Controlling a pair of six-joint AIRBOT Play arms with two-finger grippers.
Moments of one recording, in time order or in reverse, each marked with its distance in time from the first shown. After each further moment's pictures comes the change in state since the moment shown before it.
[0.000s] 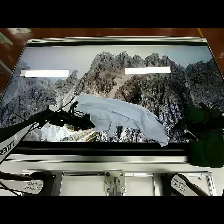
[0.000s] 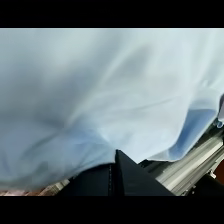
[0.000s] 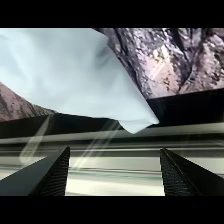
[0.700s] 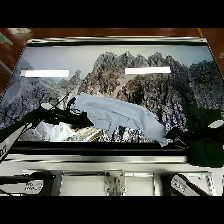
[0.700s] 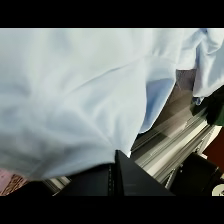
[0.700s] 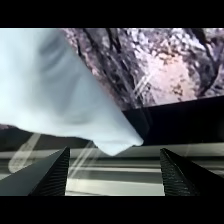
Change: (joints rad) left arm 0.042 0.082 0.000 -0.006 -0.103 0.045; right arm 0.000 -0.023 -0.215 0.037 -0.222 -0.076
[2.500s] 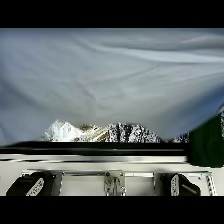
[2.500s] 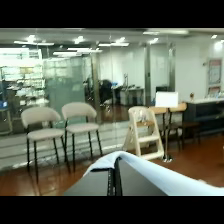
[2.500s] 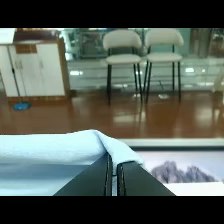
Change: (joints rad) left arm 0.154 0.750 1.227 0.591 0.058 -0.168; right arm 0.000 0.753 0.991 0.196 -0.043 0.100
